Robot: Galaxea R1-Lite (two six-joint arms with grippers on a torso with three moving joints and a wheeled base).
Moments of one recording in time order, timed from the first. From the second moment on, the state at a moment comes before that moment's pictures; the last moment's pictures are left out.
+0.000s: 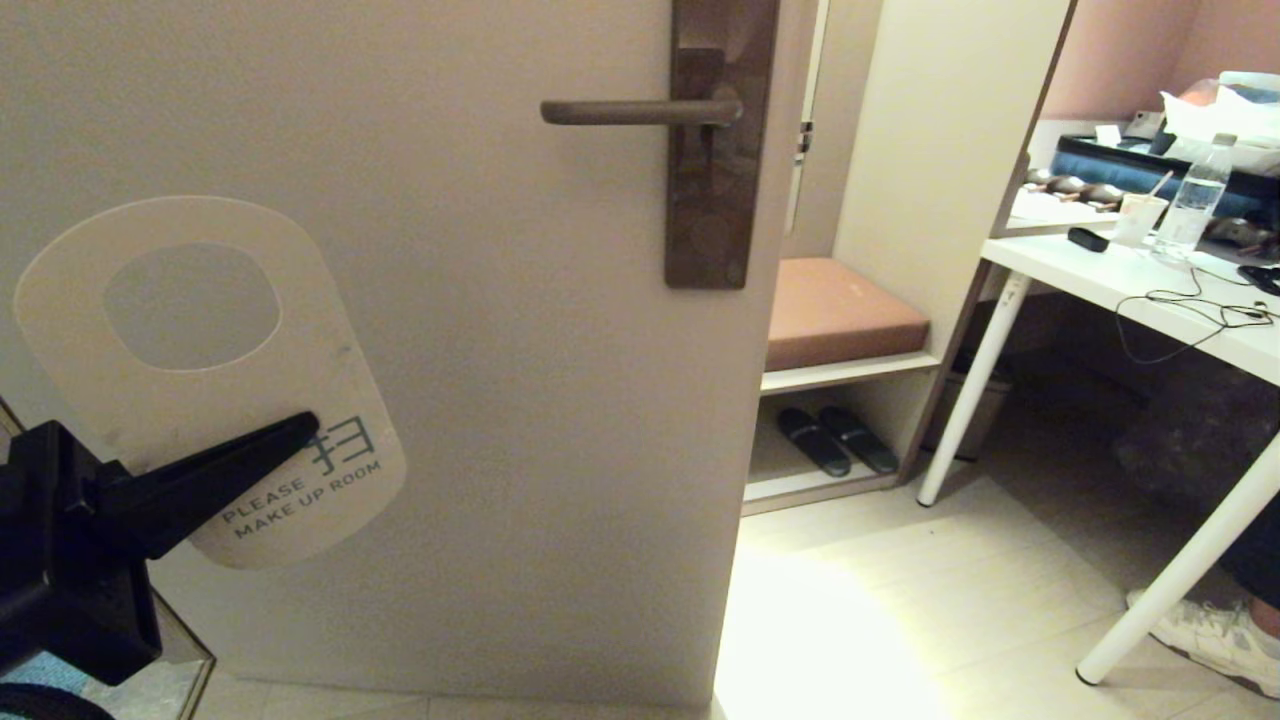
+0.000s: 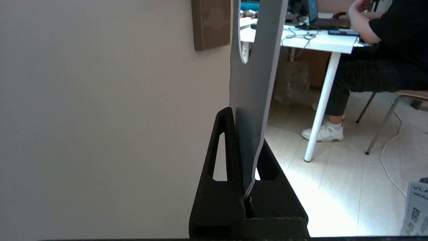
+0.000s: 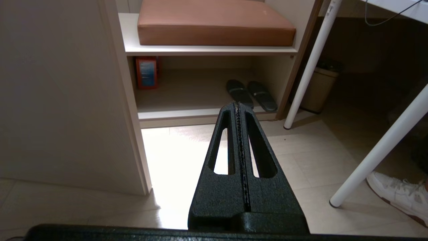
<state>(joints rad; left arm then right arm) -0.26 1.01 -0.33 -0.84 -0.50 -0.05 -0.01 0.01 0.00 0.00 0.02 -0.04</state>
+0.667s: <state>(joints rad) -0.23 1.03 -0.40 -0.83 -0.50 -0.10 -0.01 0.00 0.00 0.00 0.02 -0.04</state>
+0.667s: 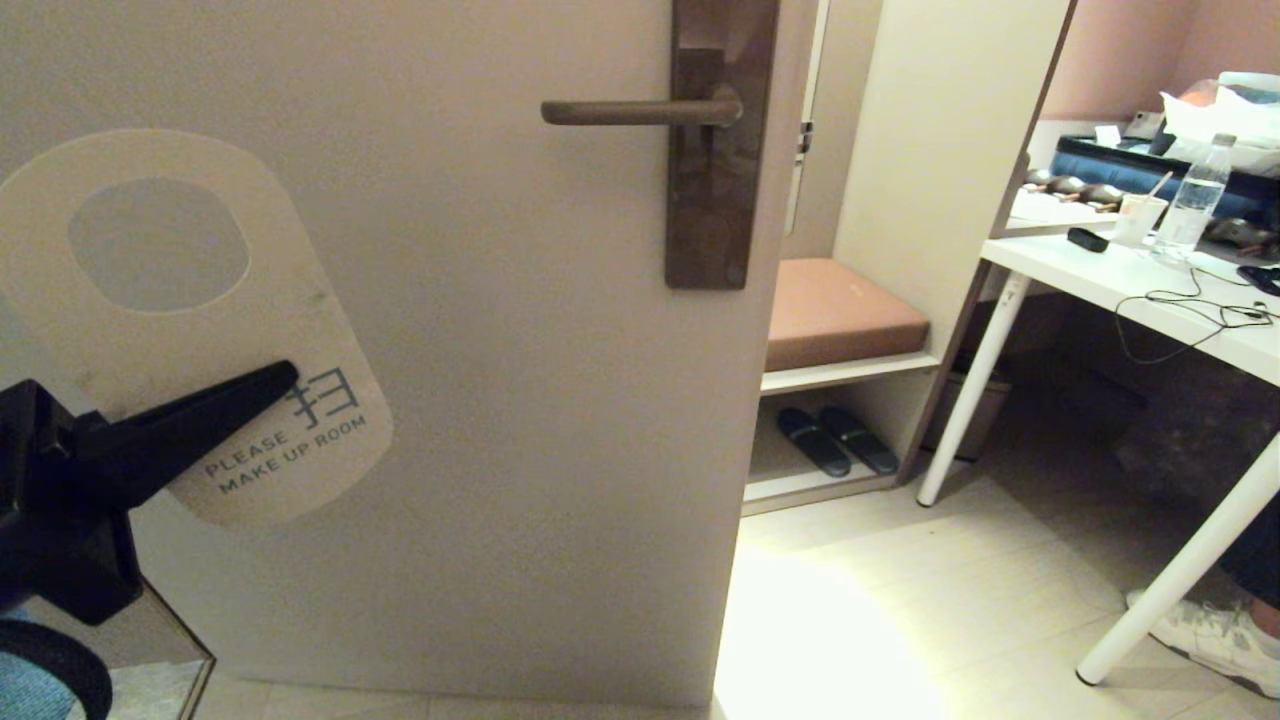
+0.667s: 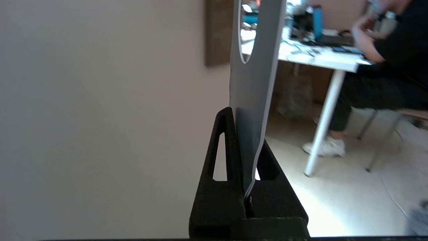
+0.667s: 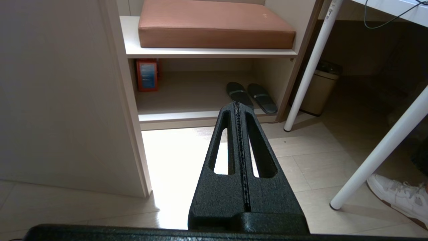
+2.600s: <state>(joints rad) -0.21 1.38 -0.68 -0.82 -0.23 0.03 -0.01 0.00 0.00 0.00 0.02 -0.04</state>
